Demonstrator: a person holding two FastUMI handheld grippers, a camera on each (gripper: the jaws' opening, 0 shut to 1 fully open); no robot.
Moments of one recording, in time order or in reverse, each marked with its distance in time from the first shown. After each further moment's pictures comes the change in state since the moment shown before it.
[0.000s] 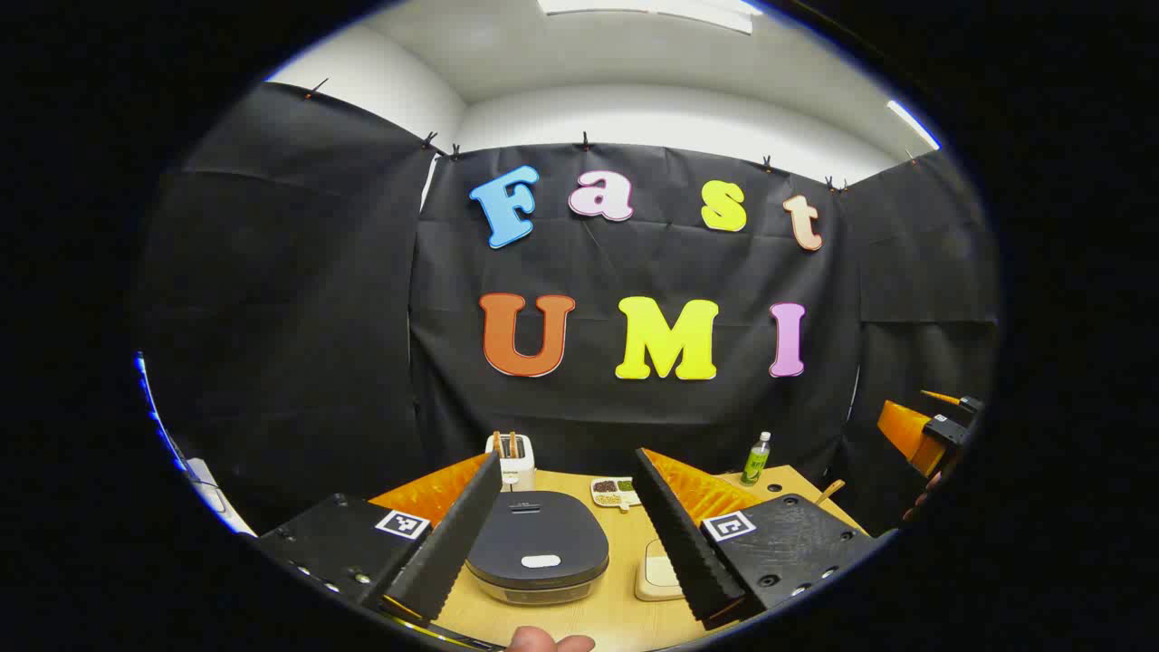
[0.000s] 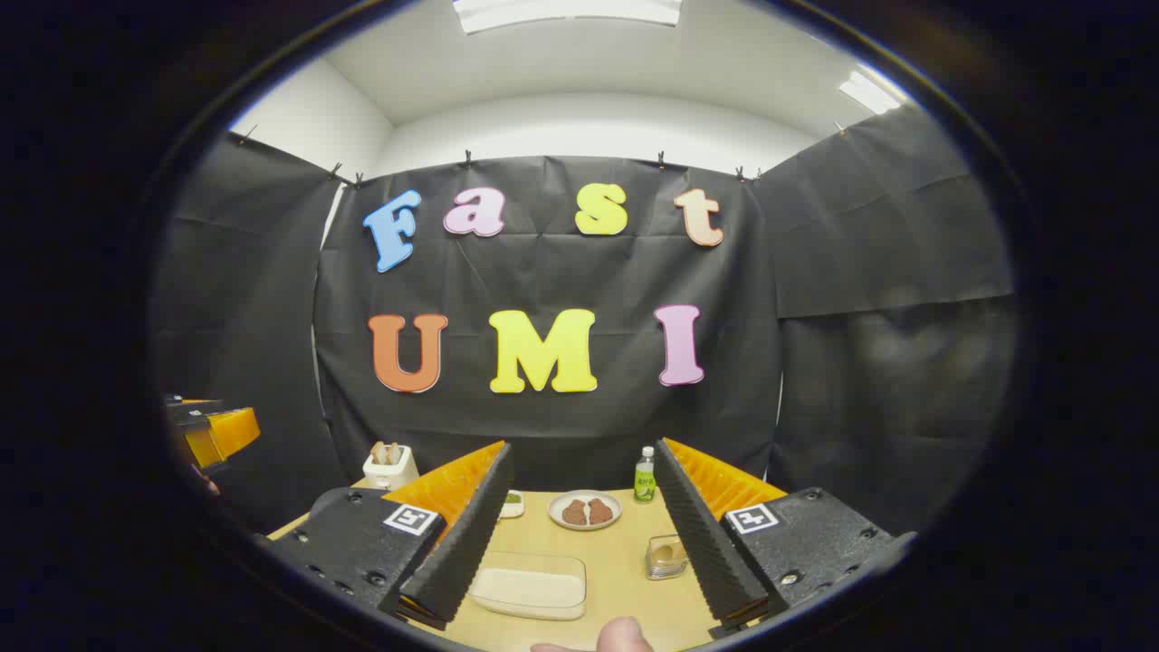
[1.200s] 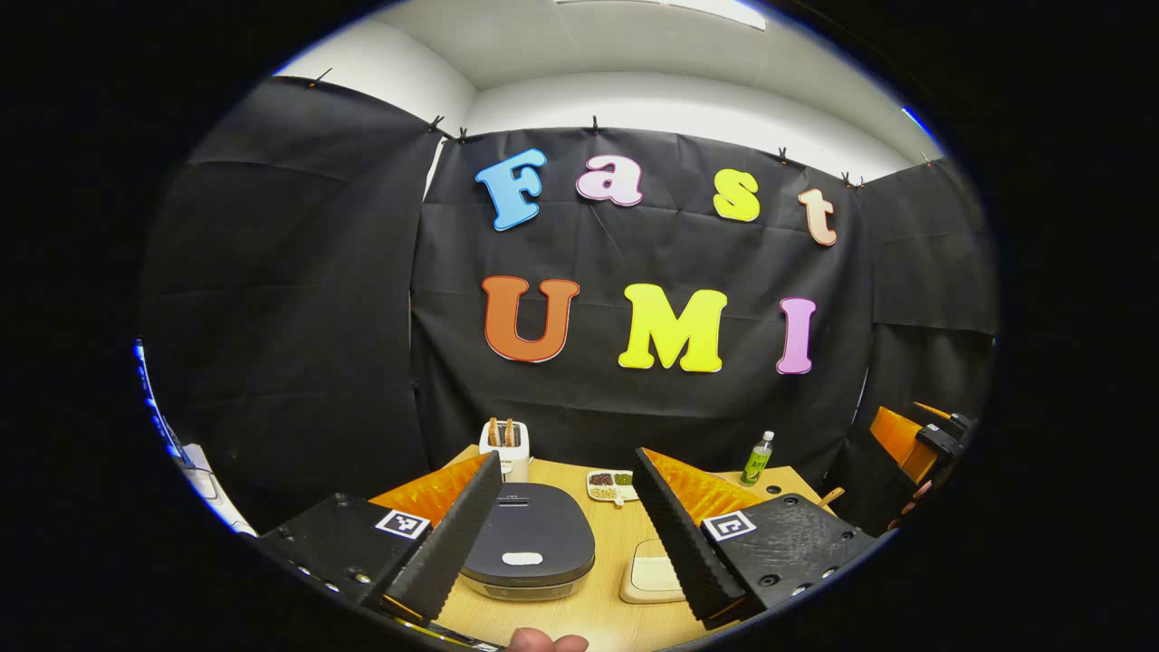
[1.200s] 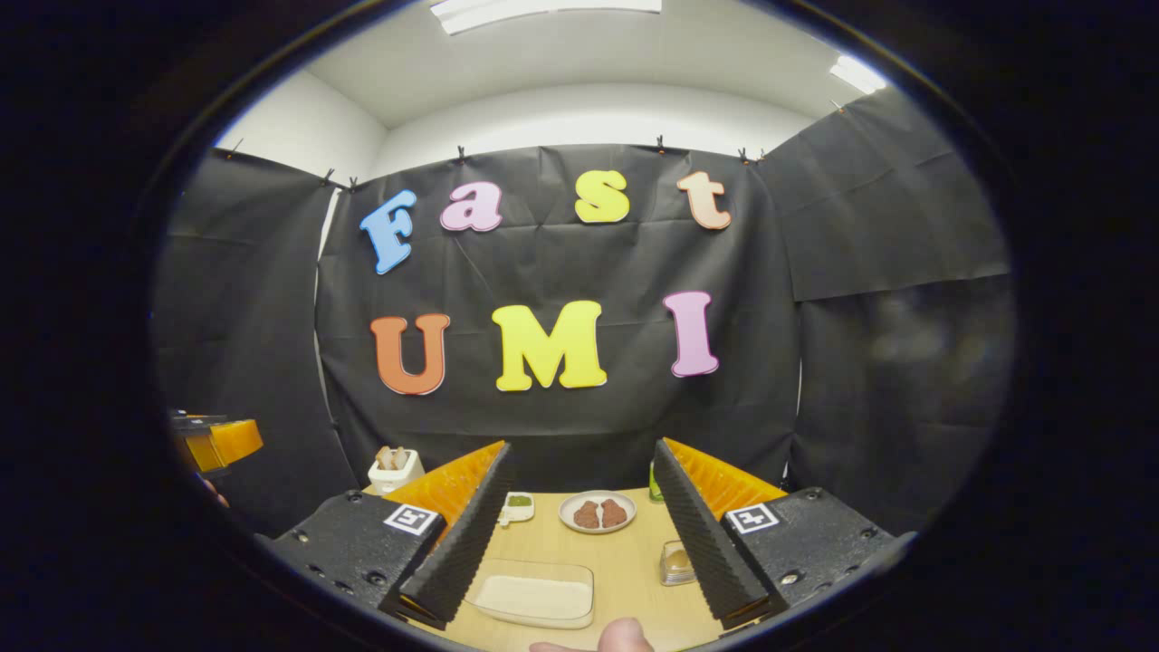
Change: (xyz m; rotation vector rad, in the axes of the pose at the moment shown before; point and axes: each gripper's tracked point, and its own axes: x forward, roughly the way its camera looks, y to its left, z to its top) left arm 0.016 -0.018 -0.007 -0.048 0.054 0.027; right arm 0.041 -0.013 -0.005 0.047 0.014 0.051
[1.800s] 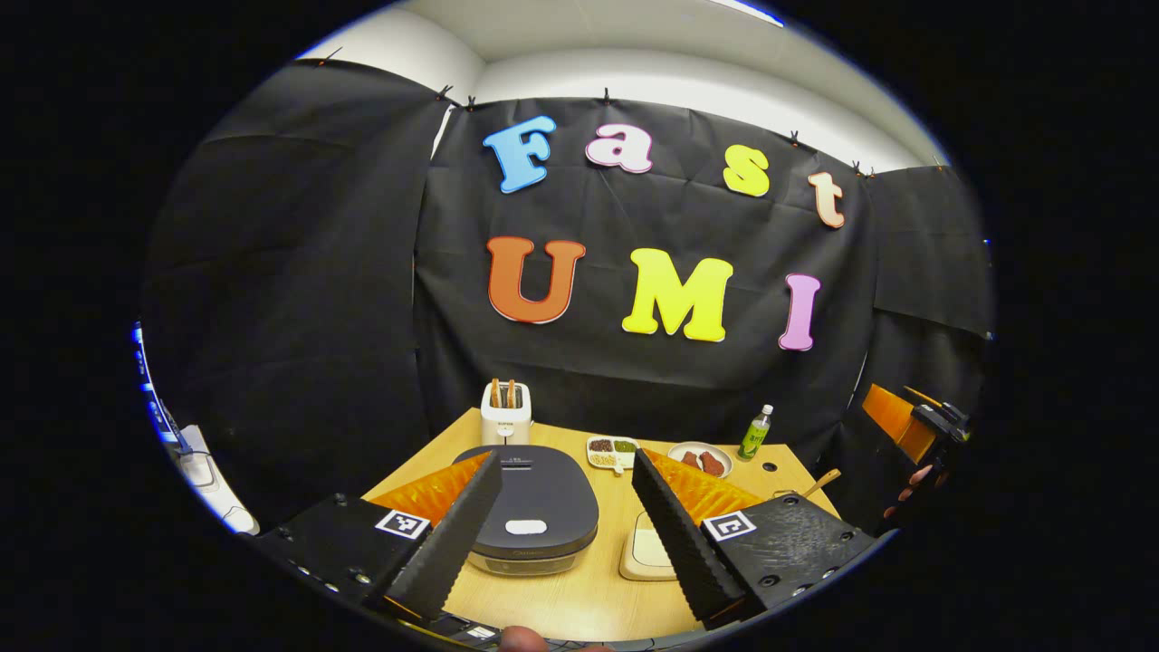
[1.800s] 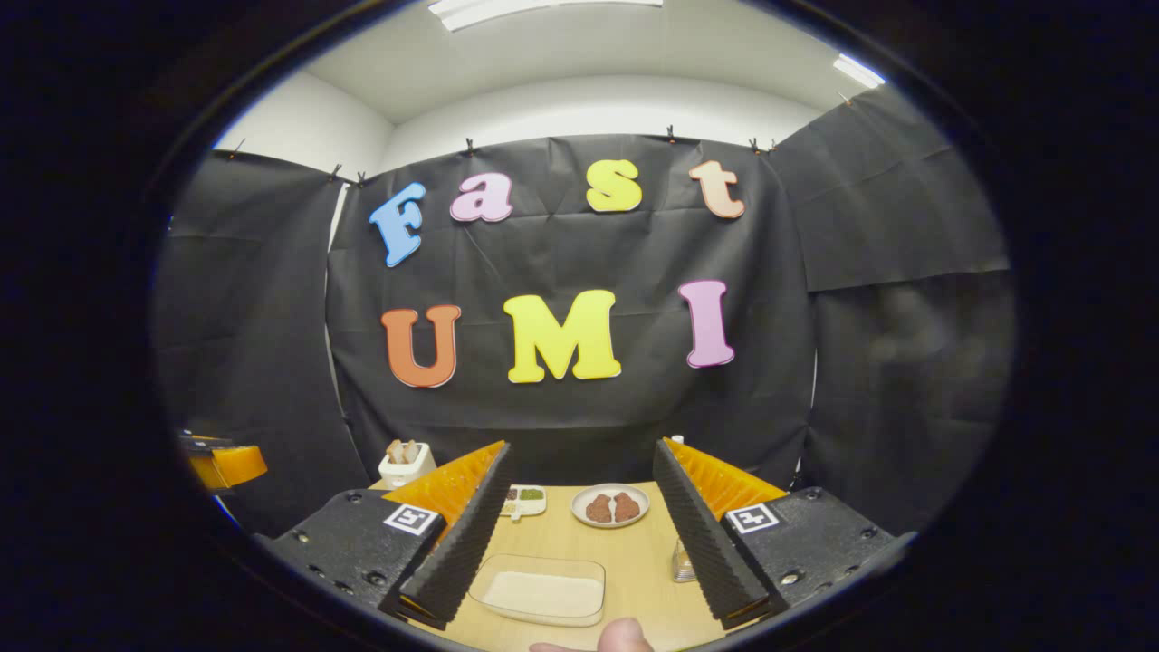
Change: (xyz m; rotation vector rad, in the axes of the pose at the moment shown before) left arm -0.003 0.009 -0.044 -0.040 0.159 -0.011; right arm 0.013 0.011 -0.013 0.001 0.035 0.044
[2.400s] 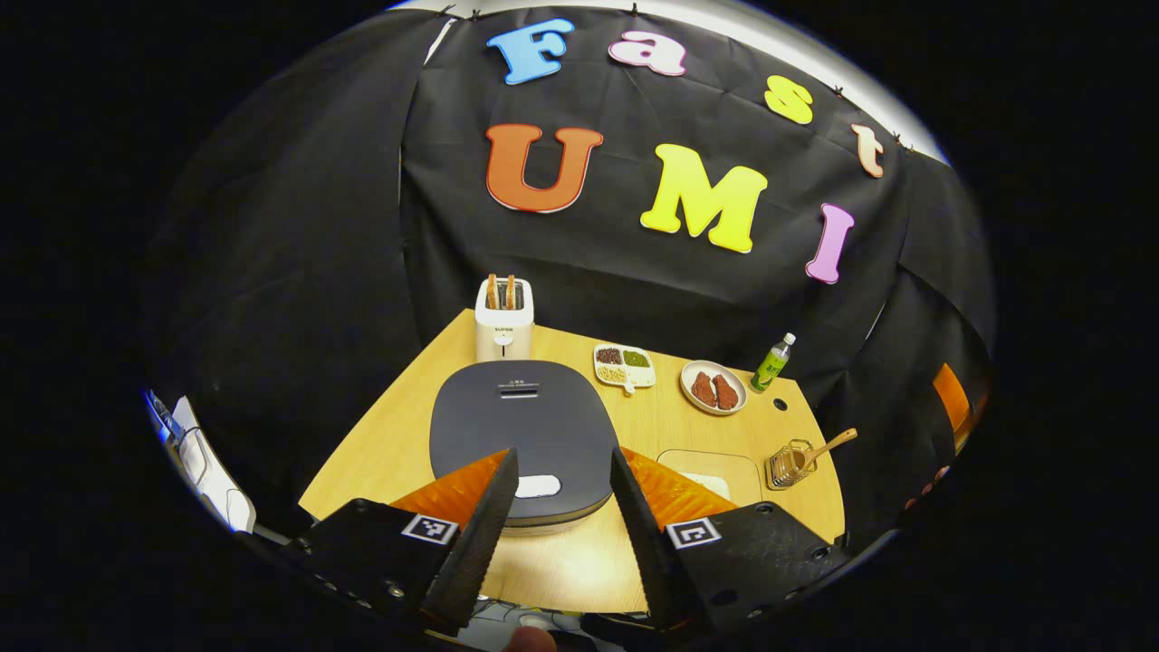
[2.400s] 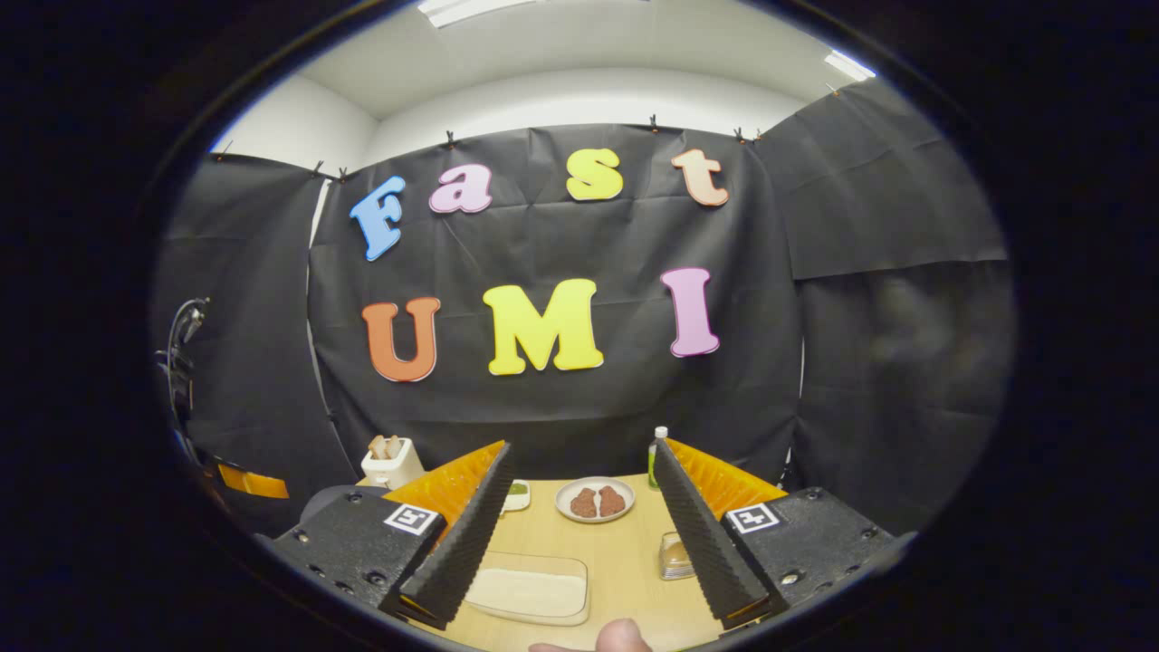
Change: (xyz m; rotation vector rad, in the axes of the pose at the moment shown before) left arm 0.065 0.027 -0.061 -0.050 0.376 -0.019; right arm 0.010 -0.039 -0.009 0.017 0.019 -0.066
